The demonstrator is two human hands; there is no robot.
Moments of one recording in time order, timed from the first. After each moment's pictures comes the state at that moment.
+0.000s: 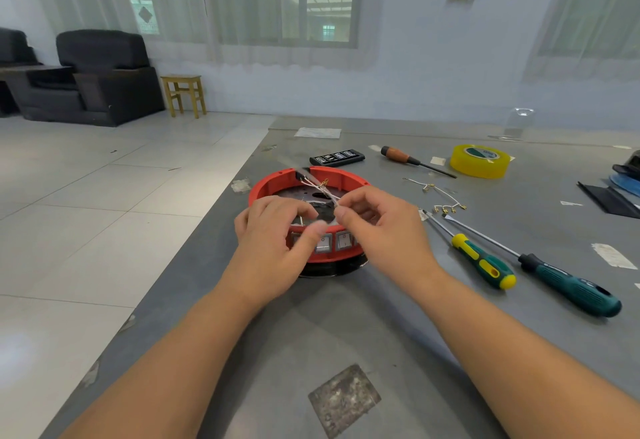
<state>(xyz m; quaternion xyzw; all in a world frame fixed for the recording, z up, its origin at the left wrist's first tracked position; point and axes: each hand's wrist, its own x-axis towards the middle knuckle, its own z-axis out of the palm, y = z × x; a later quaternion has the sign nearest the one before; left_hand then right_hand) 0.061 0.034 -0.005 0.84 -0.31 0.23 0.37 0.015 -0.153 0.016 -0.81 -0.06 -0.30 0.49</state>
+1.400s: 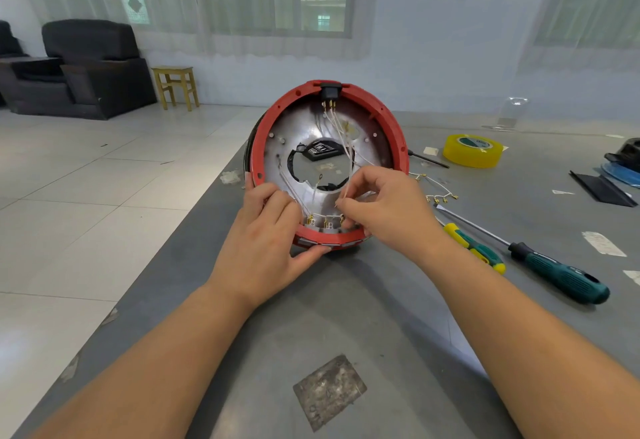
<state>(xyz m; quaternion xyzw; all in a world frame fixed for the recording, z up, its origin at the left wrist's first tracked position) 0.076 0.029 -0.023 0.80 -0.39 0.44 0.12 0.013 -0.174 0.040 -0.85 -0.01 -0.20 0.49</state>
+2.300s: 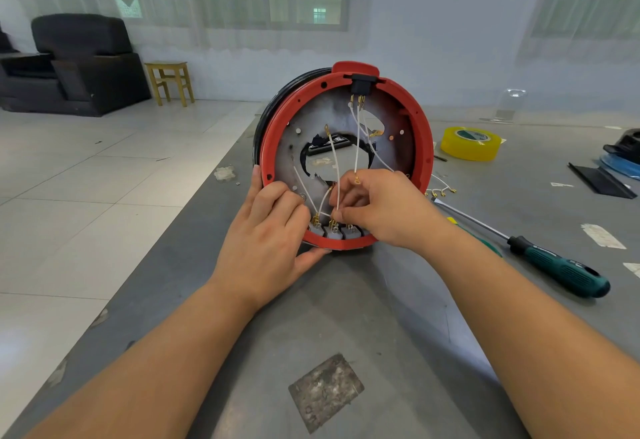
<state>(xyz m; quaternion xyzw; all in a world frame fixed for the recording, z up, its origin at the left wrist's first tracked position) 0.076 0.020 -0.026 0.78 -0.40 0.48 0.06 0.019 -0.188 0.045 -0.92 -0.06 -0.12 0.36</state>
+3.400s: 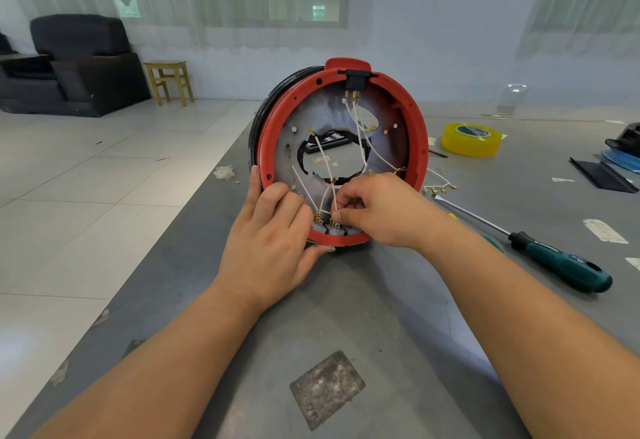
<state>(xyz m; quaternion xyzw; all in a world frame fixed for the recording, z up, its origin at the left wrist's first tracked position) 0.067 0.018 -0.026 0.79 -0.38 0.48 0.02 0.020 -0.187 0.046 -0.97 -0.10 -0.11 0.19</state>
